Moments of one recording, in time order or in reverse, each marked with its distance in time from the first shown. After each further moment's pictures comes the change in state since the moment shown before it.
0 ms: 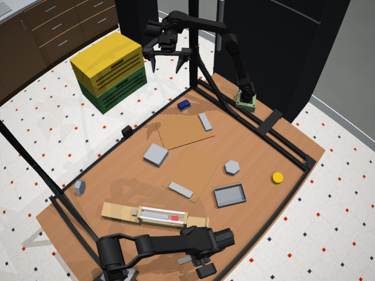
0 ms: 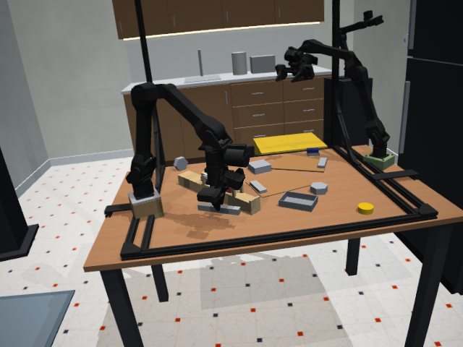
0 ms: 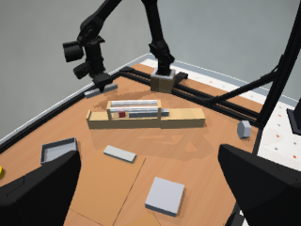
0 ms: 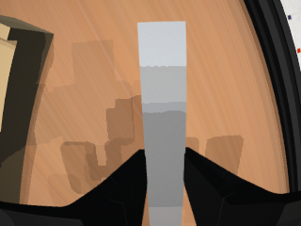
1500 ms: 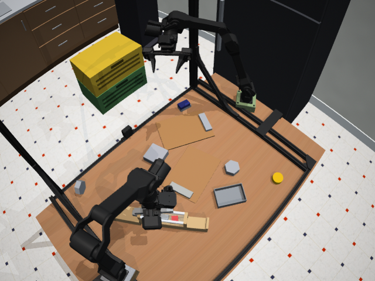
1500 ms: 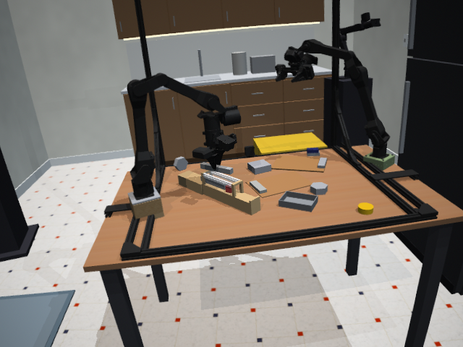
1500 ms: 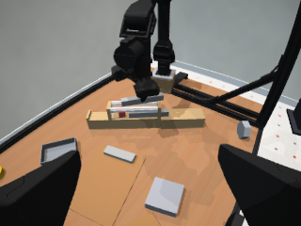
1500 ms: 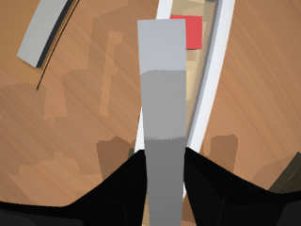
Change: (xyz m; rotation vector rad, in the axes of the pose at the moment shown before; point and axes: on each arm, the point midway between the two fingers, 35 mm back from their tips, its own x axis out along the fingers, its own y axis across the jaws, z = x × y) left arm 0.000 0.000 0.000 -0.001 0.000 0.000; right arm -0.050 0.207 -0.085 0.282 -0.018 0.004
